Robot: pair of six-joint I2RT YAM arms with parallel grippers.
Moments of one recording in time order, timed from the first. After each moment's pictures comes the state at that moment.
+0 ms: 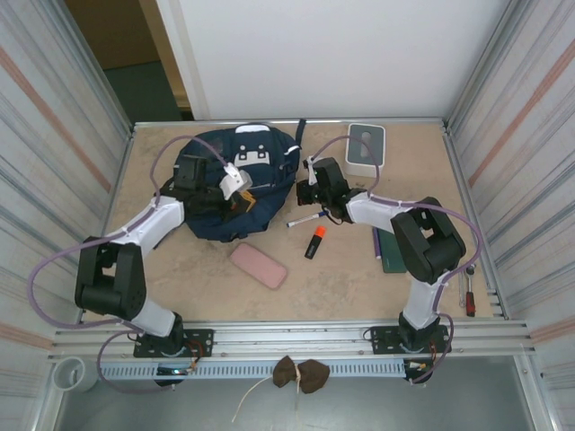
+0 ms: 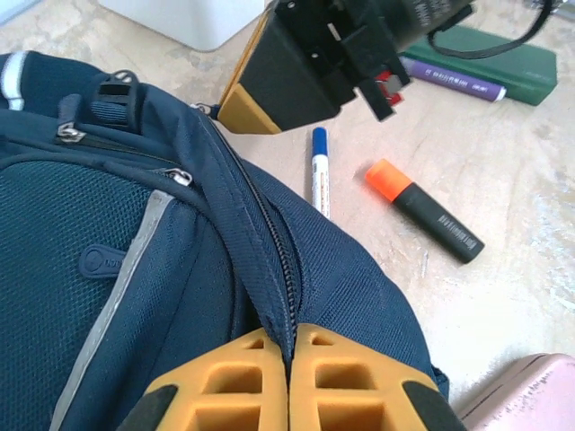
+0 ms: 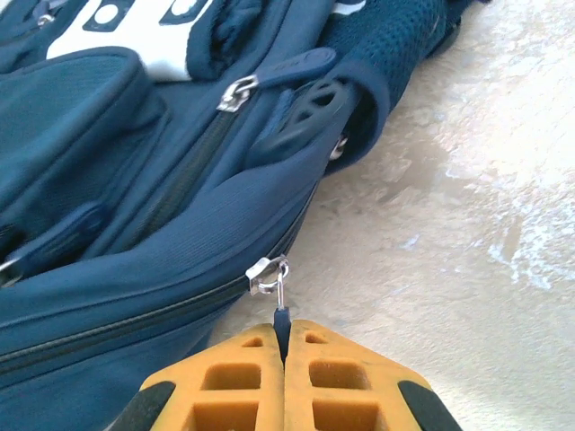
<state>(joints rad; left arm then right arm) -0.21 1.50 0.98 -0.31 0.80 0.63 0.55 1.84 1.11 0.11 -0.07 0.34</state>
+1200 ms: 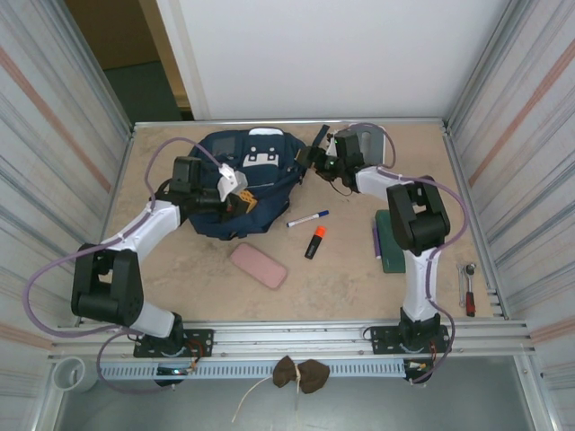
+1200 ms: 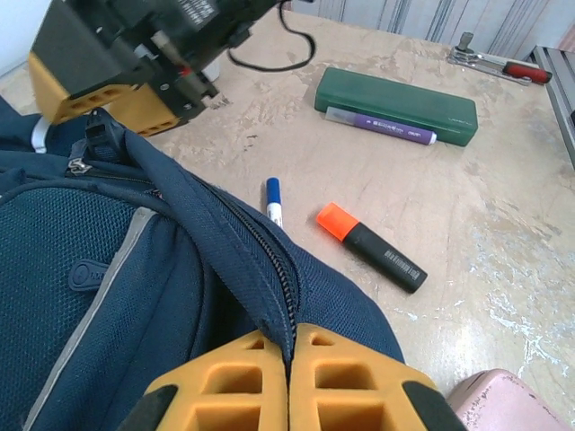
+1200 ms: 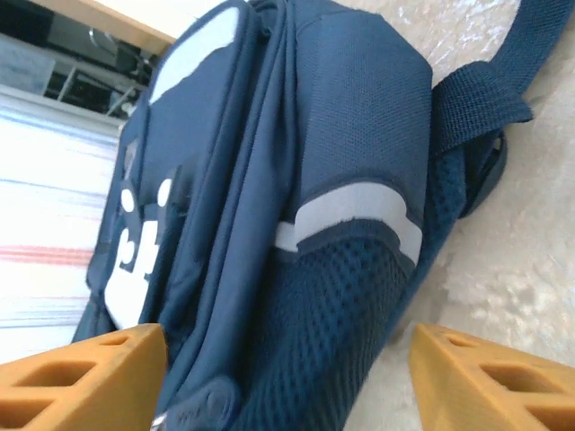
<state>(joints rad) -0.21 1.48 0.95 -0.26 0.95 0.63 0.34 2.13 1.44 0.13 -0.42 0.81</state>
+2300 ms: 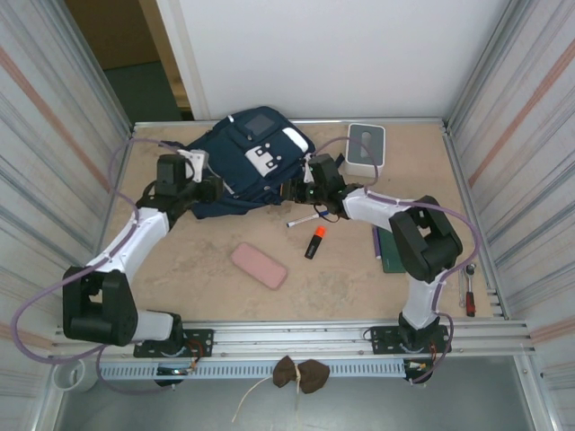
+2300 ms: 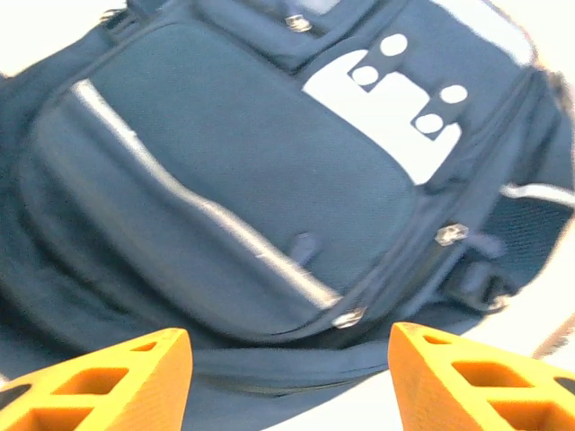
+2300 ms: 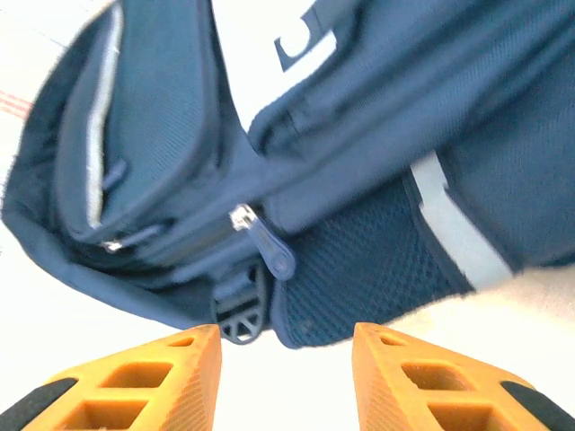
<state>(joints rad) -0.20 1.35 0.93 -0.22 0.13 -0.07 0.57 1.85 1.18 0.04 -0.22 0.57</state>
